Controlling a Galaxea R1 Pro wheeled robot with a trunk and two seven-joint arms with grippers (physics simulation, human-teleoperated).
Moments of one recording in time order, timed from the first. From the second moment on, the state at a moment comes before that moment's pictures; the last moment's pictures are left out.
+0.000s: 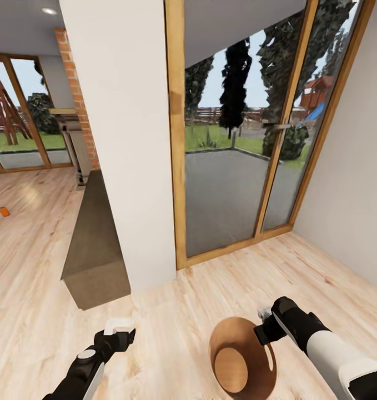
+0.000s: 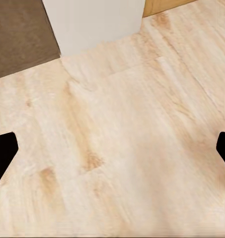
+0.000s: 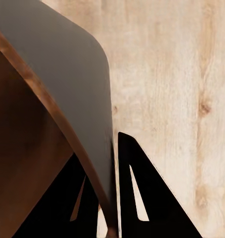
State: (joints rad) left arm -0.25 0.04 -0.05 -1.01 0.06 0.33 0.01; right arm -0.76 -0.16 0.32 -0.39 0.09 0.78 0.44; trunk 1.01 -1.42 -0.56
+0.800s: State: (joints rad) left arm -0.25 0.04 -0.03 -1.01 0.06 0.33 0.01; right arm -0.76 -0.27 0.32 -0.39 0.11 0.78 0.44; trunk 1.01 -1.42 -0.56
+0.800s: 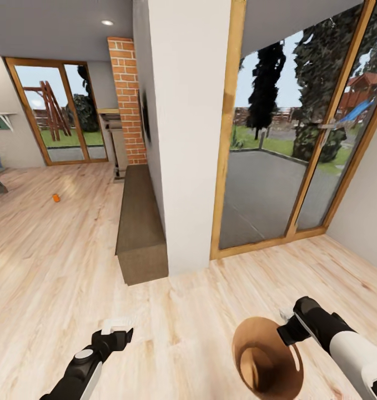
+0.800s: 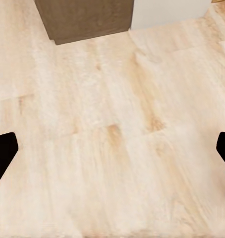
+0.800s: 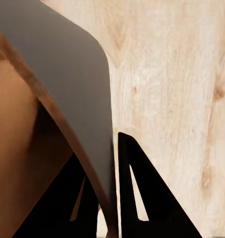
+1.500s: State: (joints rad) left arm -0.25 0.04 -0.03 -1.02 0.06 0.32 0.01; right arm -0.76 -0.28 0.32 -0.39 0.08 0.79 0.44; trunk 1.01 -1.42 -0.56
